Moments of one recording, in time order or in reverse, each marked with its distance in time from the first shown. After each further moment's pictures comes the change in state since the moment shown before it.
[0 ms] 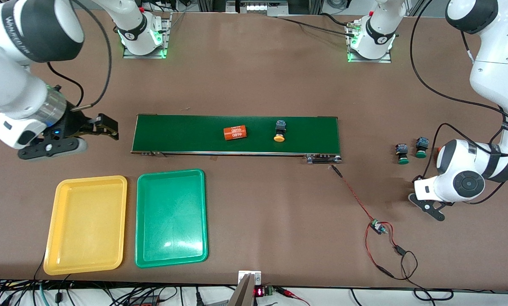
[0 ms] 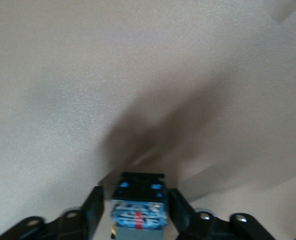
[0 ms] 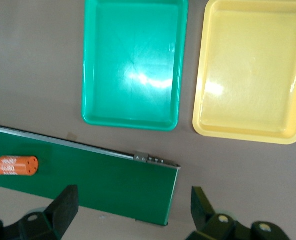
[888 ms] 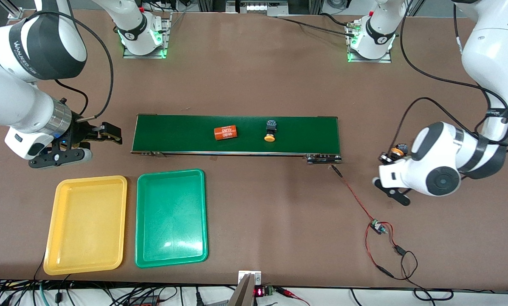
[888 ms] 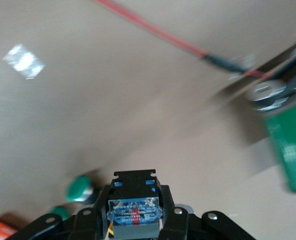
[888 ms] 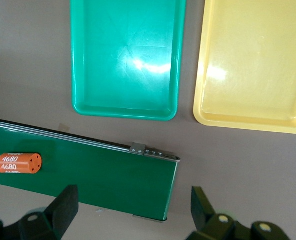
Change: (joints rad) left arm 0.007 -0.082 -0.424 0.030 -0.177 -0.525 -0.359; right arm -0.009 0.036 0.001 -0.028 -0.008 -0.014 -0.002
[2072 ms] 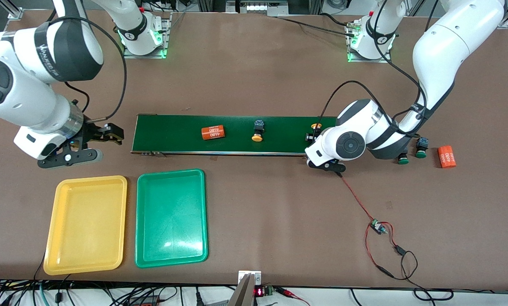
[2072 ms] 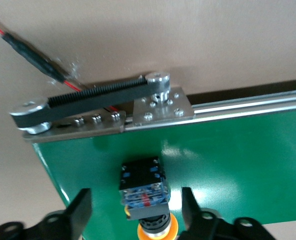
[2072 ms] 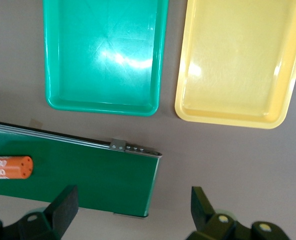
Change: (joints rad) left arm -0.116 0.016 -0.112 -0.208 -0.109 0.223 -0.690; right arm 0.054 0.013 0.013 -0.004 -0.124 -0.013 0.085
